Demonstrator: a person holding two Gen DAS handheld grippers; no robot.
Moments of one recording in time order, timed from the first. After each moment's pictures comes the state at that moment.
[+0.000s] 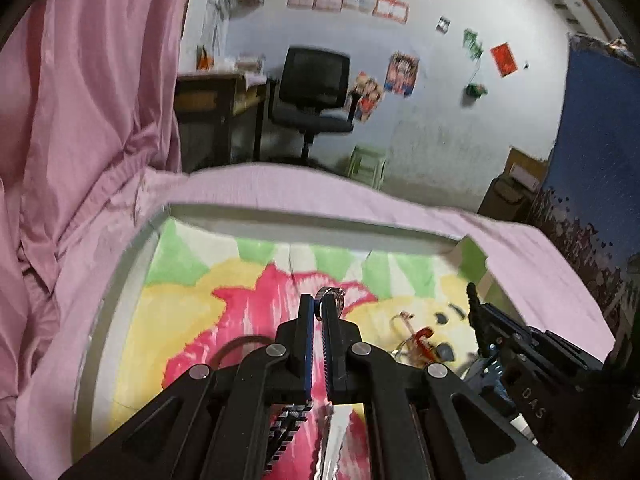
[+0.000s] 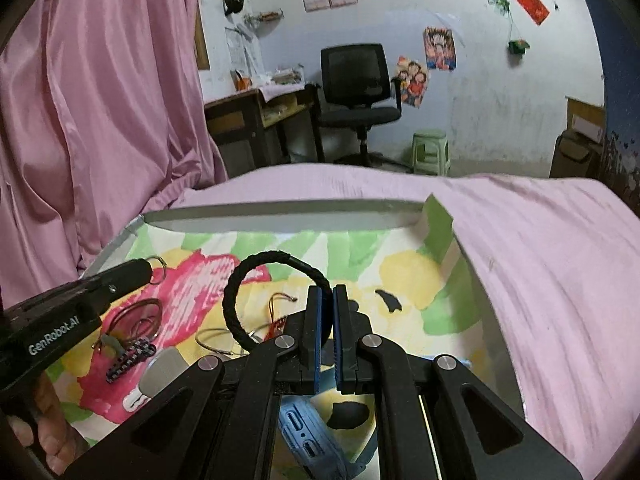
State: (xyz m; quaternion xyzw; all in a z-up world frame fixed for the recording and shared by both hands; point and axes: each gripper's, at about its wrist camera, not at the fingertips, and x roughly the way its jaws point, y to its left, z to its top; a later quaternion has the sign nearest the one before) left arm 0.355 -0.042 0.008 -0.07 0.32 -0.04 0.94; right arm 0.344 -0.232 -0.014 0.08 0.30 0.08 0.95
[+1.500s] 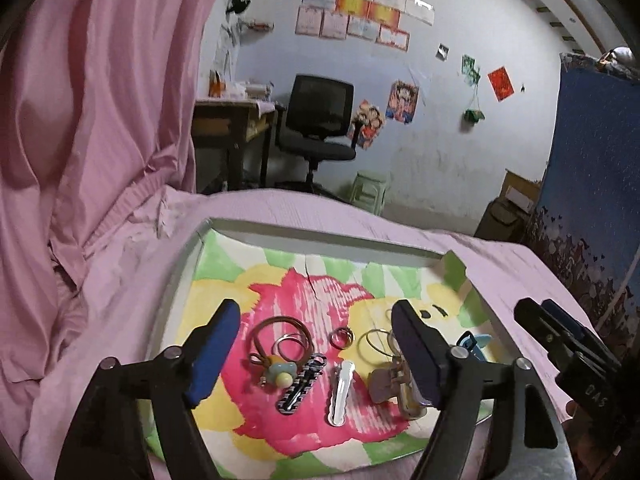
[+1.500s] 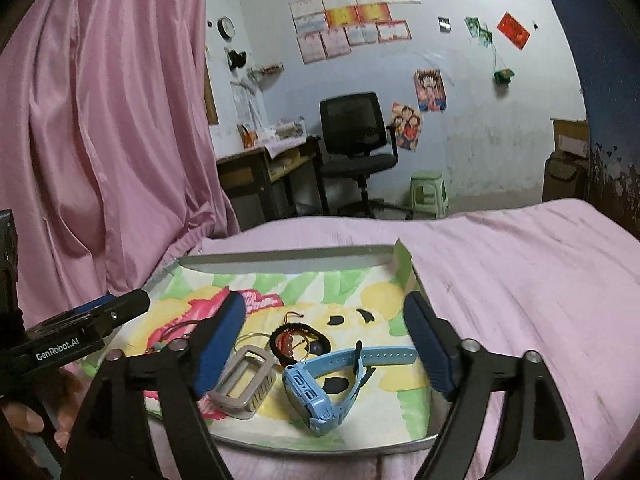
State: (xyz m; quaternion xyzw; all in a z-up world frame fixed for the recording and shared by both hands) left arm 0.286 -0.022 0.037 -0.07 0.25 -0.03 0.96; right arm 0.267 -0.266 0.026 0.11 0.20 0.08 0.97
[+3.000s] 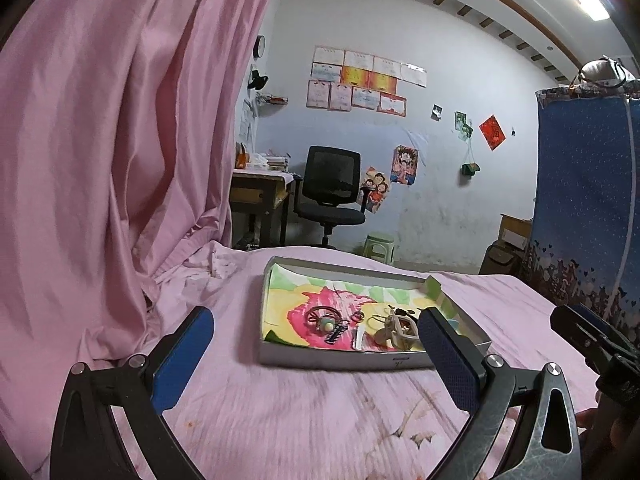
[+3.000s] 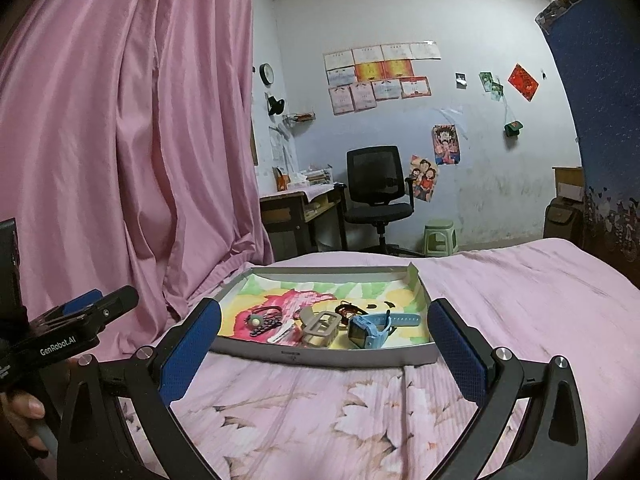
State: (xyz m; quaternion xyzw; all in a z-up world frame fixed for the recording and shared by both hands) left arm 0.092 0.010 0.063 -0.06 0.13 0.00 0.99; right arm 0.090 -0.253 0.064 0.08 0.11 0.10 0.98
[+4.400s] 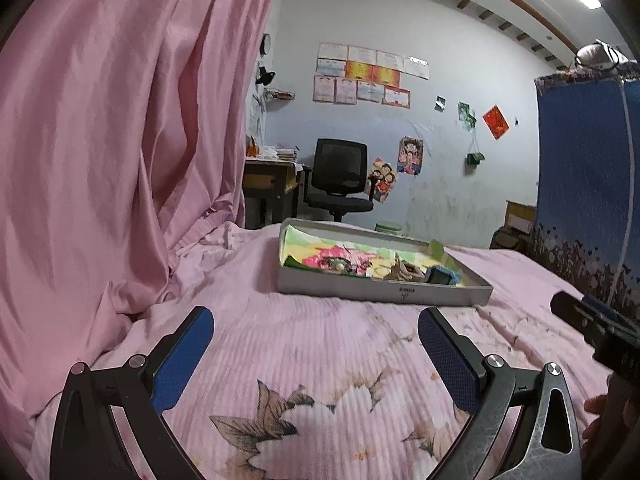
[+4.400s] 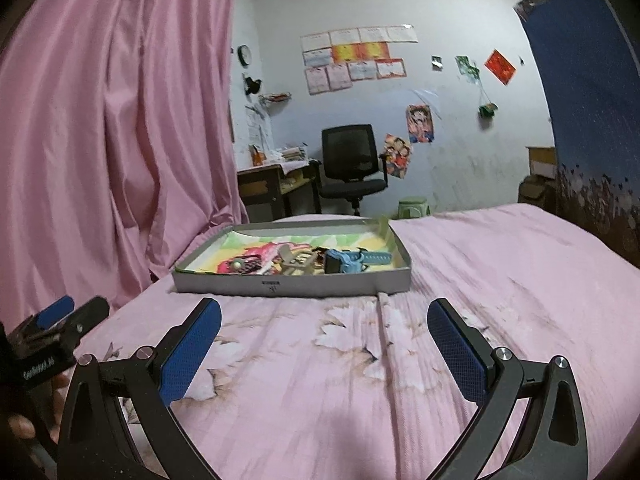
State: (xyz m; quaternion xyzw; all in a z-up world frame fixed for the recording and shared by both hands) left arm 0.032 0.006 0.007 -0.04 0.14 0.01 0.99; right arm 0.042 -0.260 0.018 0.08 0.15 0.05 0.98
